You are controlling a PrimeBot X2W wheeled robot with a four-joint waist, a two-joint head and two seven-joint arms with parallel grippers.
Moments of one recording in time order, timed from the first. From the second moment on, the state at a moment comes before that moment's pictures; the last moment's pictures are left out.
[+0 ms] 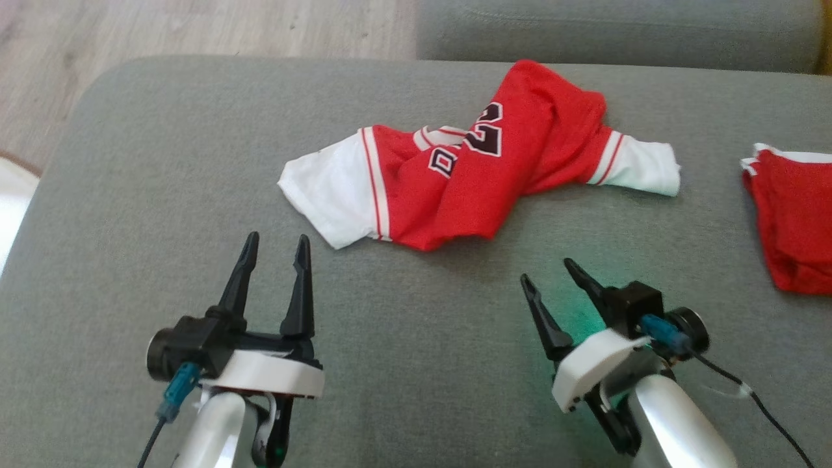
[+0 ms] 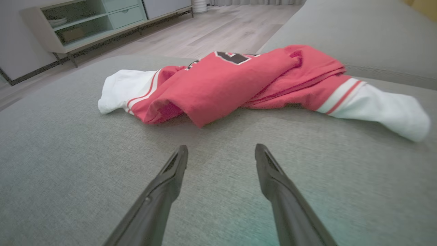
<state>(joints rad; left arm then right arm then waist) -0.18 0.04 -0.22 0.29 -0.26 -0.09 -0.25 -0.19 -0.06 0.27 0.44 0.09 0.13 -0.08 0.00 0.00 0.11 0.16</state>
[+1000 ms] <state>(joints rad) -0.25 0.04 -0.30 0.31 -0.30 -0.08 -0.25 -0.53 -0.06 0.28 0.91 0.23 0.13 -0.22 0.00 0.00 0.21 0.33</state>
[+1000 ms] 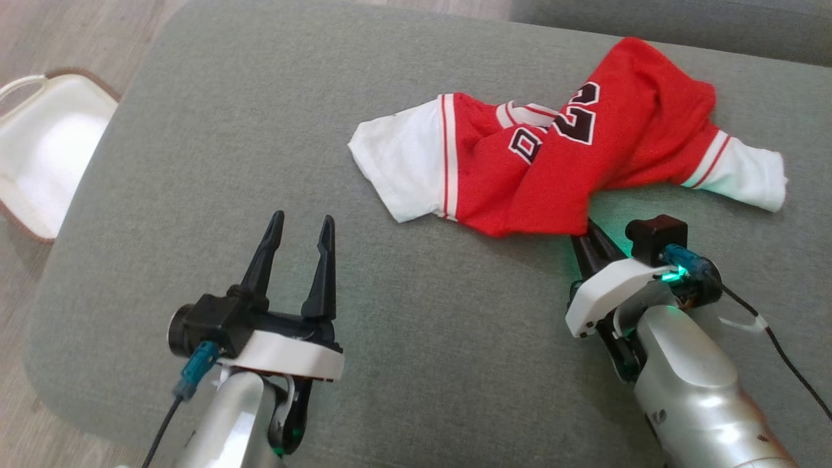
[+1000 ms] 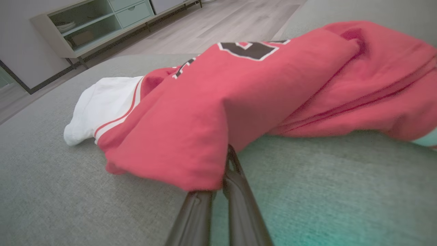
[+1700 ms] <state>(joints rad) -0.19 0.04 -0.25 0.29 -0.29 -0.07 -0.25 -0.37 -0.09 0.02 0.45 -0.37 0.13 -0.07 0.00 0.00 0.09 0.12</state>
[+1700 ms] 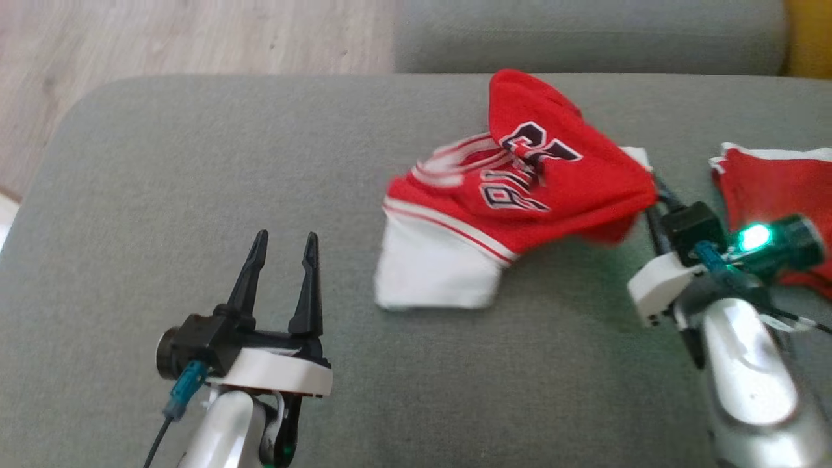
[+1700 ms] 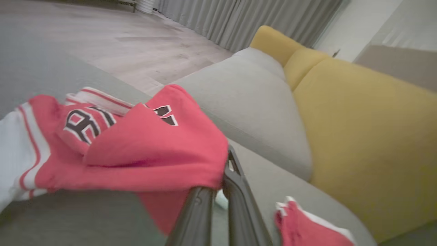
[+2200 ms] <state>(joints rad) -0.18 0.04 -0.27 0.28 -0.30 -0.06 -0.25 -0.22 -0.14 0.24 0.32 -0.48 0.13 0.14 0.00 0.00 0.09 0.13</state>
